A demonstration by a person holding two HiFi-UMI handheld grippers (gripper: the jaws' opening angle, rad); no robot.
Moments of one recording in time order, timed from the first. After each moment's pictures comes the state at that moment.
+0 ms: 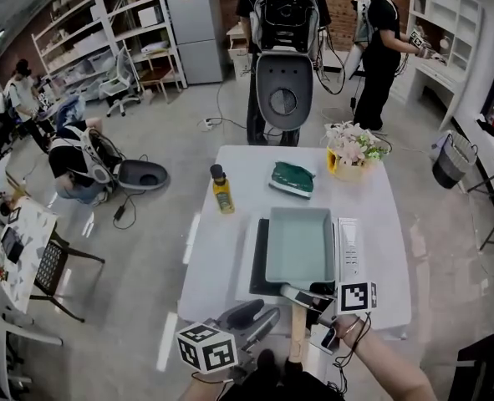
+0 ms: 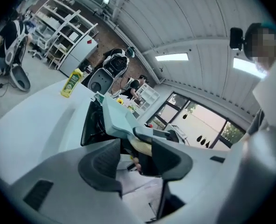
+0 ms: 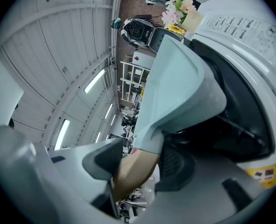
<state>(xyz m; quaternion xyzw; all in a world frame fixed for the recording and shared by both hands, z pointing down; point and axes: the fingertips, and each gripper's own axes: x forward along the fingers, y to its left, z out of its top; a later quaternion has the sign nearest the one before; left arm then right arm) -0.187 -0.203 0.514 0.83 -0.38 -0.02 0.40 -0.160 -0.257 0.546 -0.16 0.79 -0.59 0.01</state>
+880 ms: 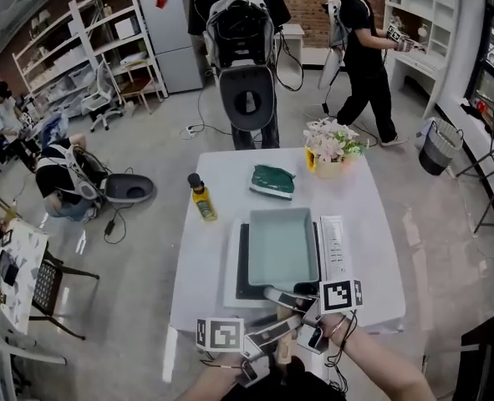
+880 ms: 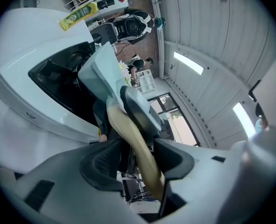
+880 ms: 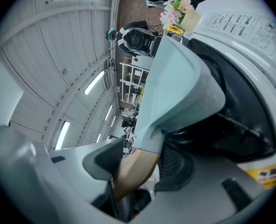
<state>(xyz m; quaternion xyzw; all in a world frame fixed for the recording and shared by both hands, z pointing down) -0.100 -0.200 0.528 0.77 -0.20 -0.06 0.60 -0.160 -0.261 0.548 -0.16 0.78 -0.60 0.01</state>
